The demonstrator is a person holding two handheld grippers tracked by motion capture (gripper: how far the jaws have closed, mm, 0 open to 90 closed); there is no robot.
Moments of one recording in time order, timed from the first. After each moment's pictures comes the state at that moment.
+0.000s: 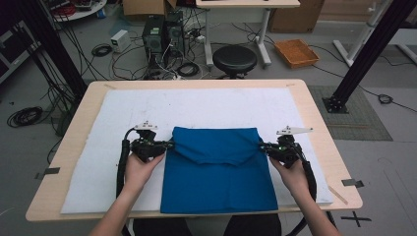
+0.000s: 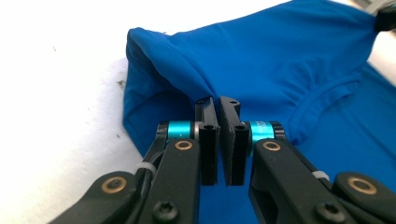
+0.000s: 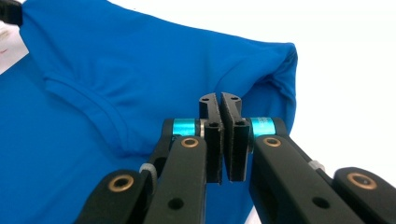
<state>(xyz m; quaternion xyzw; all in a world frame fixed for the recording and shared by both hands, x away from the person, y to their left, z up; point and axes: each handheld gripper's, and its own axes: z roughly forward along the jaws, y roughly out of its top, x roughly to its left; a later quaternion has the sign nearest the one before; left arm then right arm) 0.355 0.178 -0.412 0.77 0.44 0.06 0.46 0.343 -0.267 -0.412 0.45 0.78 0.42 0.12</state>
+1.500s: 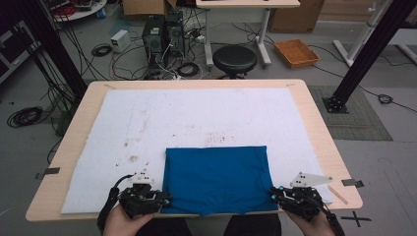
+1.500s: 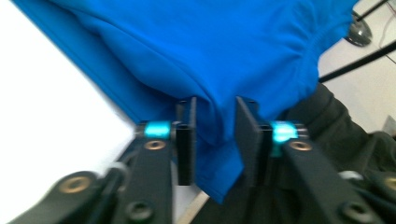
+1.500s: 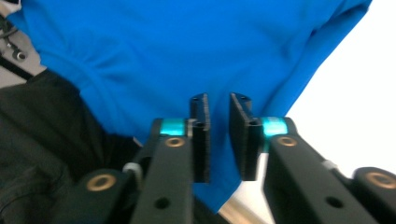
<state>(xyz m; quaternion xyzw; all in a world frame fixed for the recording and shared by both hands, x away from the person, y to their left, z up) 0.228 0.178 -0.423 0.83 0.40 0.01 0.40 0.217 -0.285 -0.418 0.40 0.82 0.39 0.10</state>
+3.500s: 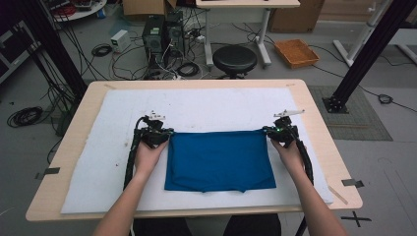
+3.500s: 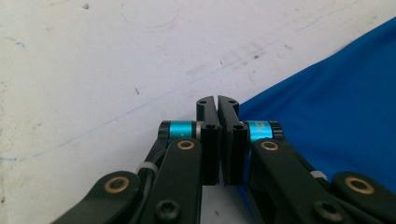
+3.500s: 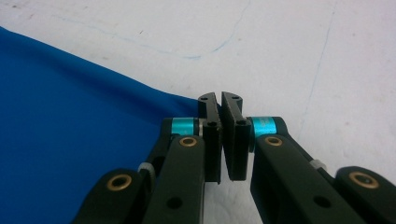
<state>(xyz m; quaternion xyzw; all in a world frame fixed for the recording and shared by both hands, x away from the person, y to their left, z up) 0.419 0.165 -0.438 0.78 0.46 0.18 0.38 0.427 -0.278 -0.430 0.48 0.78 0.36 0.17</state>
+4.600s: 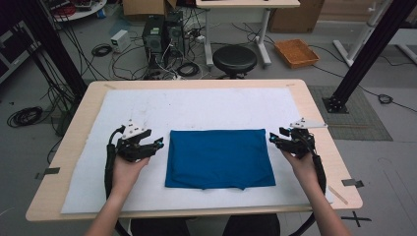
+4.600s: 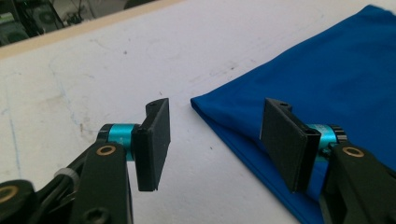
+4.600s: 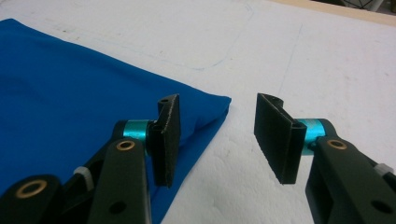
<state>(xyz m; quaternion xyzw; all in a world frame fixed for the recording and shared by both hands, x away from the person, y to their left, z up) 0.334 0.207 -0.400 0.76 0.40 0.25 0.45 0.363 -0.304 -0.406 0.45 0.76 0.42 0.23</state>
